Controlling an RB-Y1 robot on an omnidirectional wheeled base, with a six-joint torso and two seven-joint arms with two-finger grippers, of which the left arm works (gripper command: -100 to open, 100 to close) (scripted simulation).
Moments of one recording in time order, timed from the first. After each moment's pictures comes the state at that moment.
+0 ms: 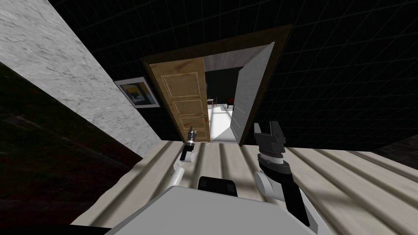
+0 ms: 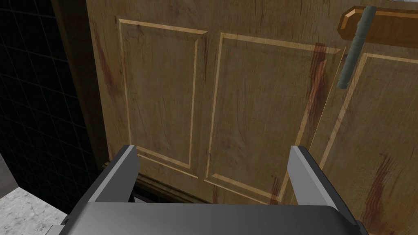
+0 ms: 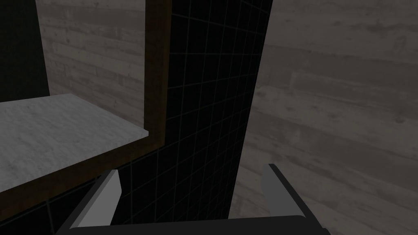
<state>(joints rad) 0.02 0.11 -0.01 -1.49 0.16 -0.48 0.03</state>
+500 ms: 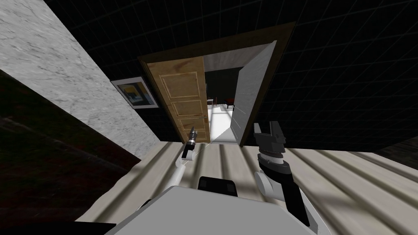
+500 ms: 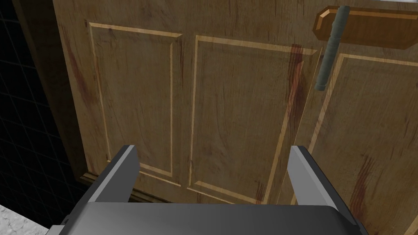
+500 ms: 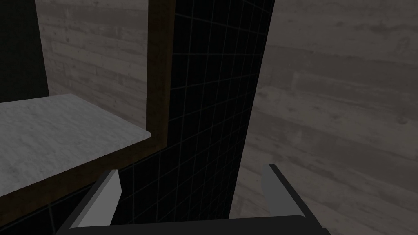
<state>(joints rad) -0.05 0.13 -0.01 -1.37 0.18 -0.48 0.03</state>
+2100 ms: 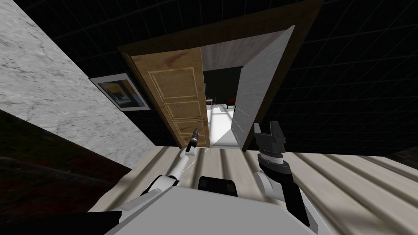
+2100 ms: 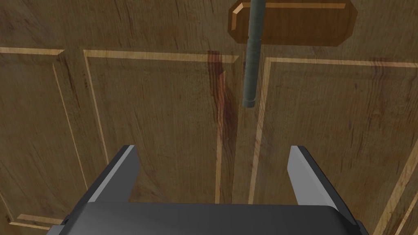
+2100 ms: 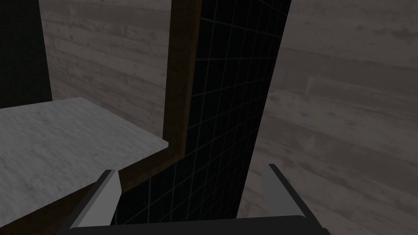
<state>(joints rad) -0.30 0.16 -0.01 -0.93 0.23 -0.45 -0.01</state>
